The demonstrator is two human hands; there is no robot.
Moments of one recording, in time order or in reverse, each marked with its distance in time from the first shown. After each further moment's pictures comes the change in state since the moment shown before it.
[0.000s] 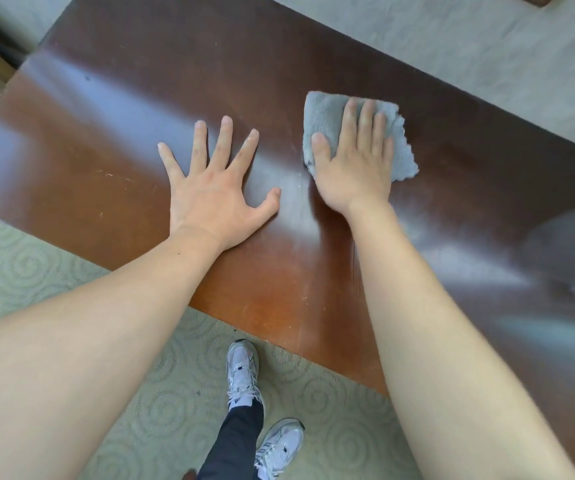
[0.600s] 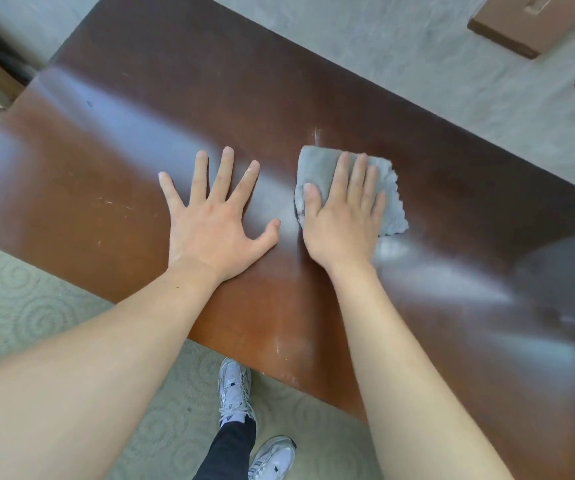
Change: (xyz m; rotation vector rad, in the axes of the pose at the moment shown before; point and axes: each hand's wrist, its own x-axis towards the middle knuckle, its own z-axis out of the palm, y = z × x) left_hand -0.001 0.001 -0.001 -0.004 -0.009 -0.005; right_hand -0.029 -0.007 0.014 -0.039 0.049 0.062
